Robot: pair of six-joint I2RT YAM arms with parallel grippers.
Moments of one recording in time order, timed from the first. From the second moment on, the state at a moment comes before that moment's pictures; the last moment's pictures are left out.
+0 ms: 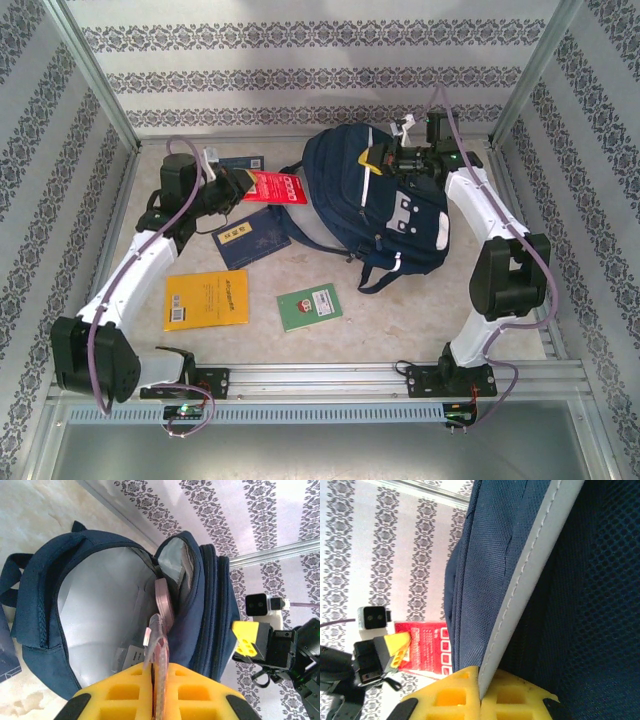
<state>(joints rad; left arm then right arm) -0.14 1.29 1.08 -0.19 0.51 -0.96 0.10 1.74 1.51 -0.39 -1.02 0.74</state>
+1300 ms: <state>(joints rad) -0.49 1.99 1.40 0.09 0.72 -0.95 0.07 1.65 1.45 -0.03 -1.18 1.08</state>
